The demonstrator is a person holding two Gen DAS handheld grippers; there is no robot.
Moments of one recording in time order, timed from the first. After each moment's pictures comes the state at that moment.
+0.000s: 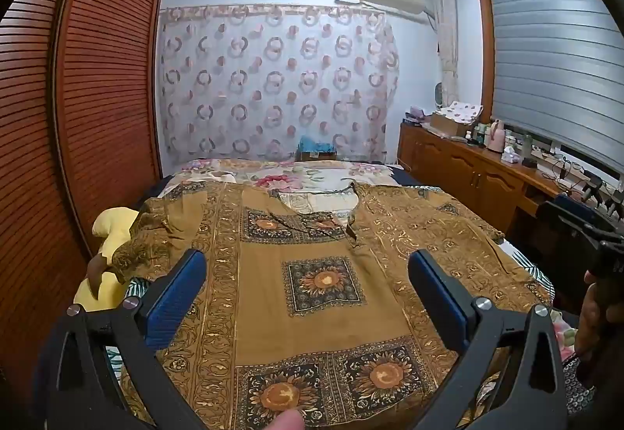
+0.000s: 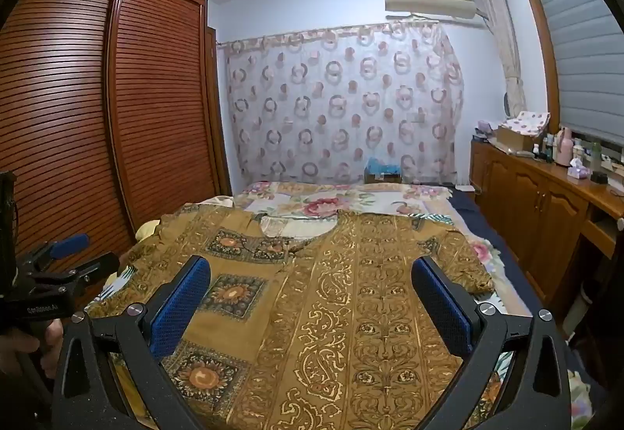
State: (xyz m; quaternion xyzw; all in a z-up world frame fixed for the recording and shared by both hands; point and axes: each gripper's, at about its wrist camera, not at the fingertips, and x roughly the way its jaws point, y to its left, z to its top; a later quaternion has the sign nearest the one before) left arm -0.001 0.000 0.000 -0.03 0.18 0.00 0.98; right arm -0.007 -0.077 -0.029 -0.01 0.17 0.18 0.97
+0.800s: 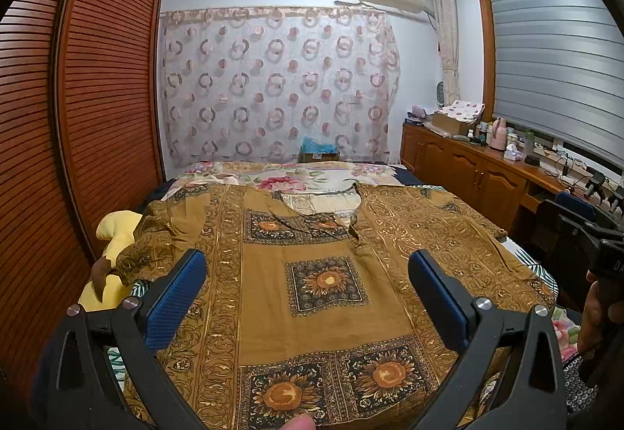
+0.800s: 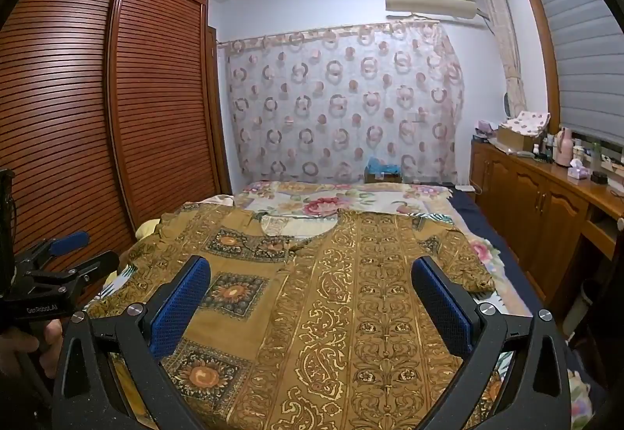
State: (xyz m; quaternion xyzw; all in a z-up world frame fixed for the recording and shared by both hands) left arm -0.002 0.001 0.000 -0.03 0.19 0.01 0.98; right arm -0.006 -0.076 -0.031 -0.01 0.17 0.18 0.97
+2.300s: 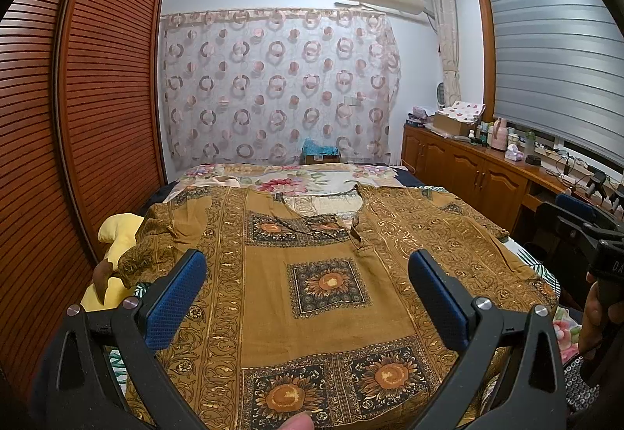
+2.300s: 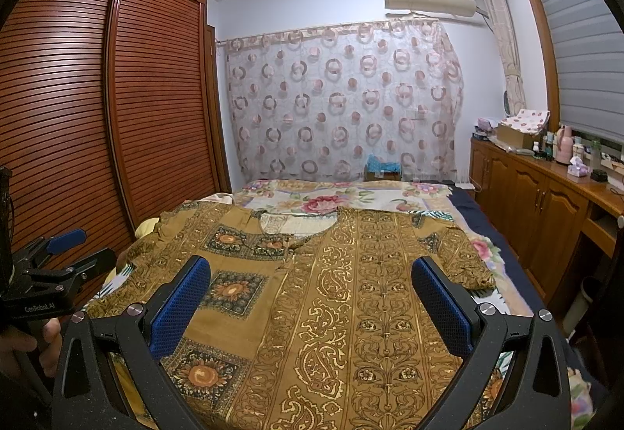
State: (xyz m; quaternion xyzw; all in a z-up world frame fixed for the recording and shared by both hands) left arm 0.002 0.003 0.005 -0.02 0.18 0.01 0.98; right arm -0.007 -0.076 -0.031 -0.01 0.17 0.18 0.97
